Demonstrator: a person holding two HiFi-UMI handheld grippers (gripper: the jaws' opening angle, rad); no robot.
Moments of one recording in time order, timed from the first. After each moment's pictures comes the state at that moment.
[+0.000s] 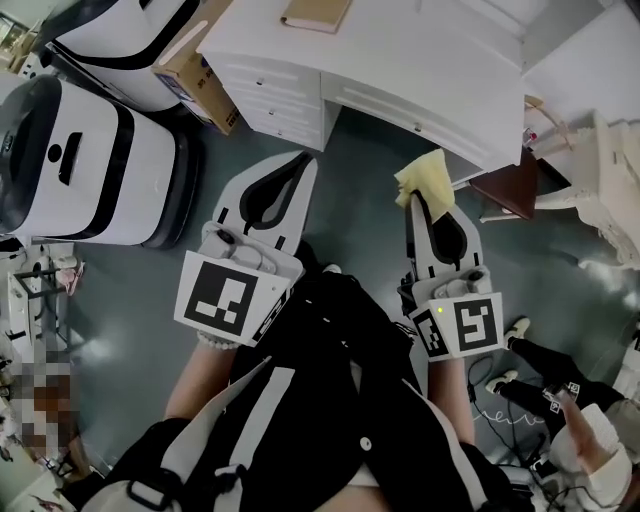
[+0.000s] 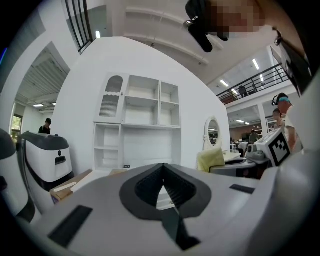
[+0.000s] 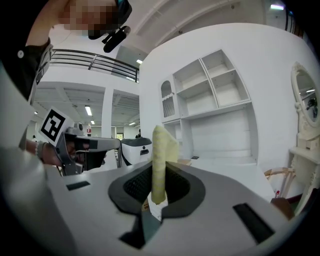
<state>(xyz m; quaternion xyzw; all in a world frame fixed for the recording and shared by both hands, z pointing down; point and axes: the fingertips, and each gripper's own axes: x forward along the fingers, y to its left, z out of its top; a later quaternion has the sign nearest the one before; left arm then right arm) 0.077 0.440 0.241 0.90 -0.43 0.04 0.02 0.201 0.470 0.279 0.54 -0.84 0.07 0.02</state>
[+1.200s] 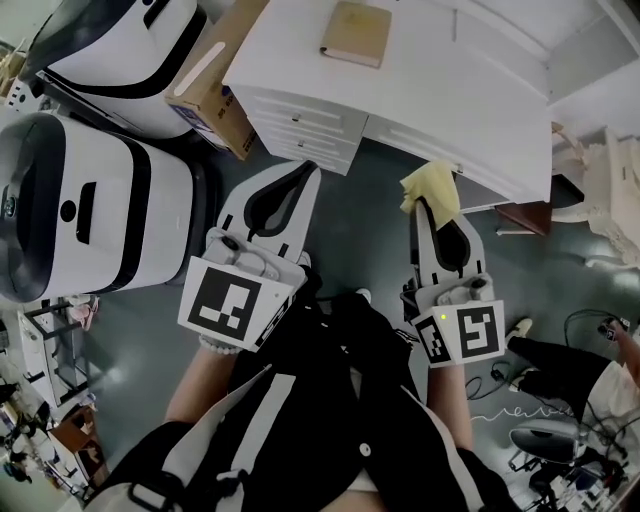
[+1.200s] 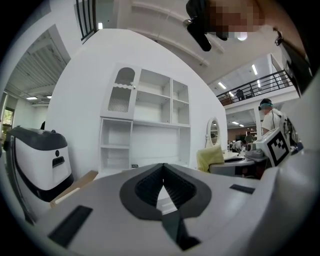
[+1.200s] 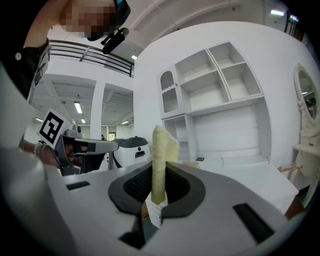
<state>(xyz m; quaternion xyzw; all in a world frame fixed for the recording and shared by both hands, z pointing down) -0.055 0.301 0.246 0.92 -0.39 0.05 0.03 0.071 0.340 0.276 0.58 -0.81 0.08 0.02</state>
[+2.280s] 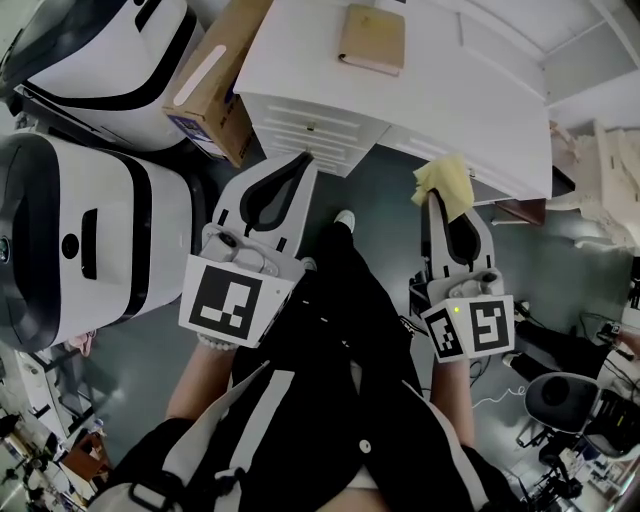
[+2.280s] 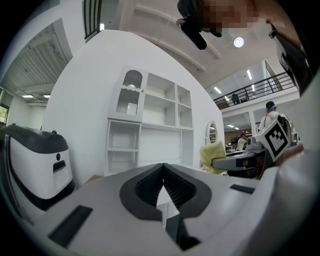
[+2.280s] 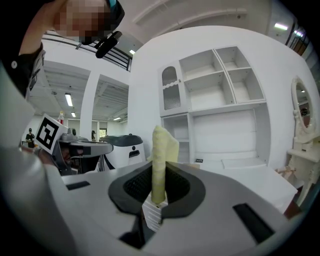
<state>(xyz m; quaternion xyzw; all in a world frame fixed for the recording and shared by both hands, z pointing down) -0.145 0.237 0.255 0.93 -0.36 0.03 0.03 -0.005 0.285 0.272 0.62 -0.78 0.07 0.04</state>
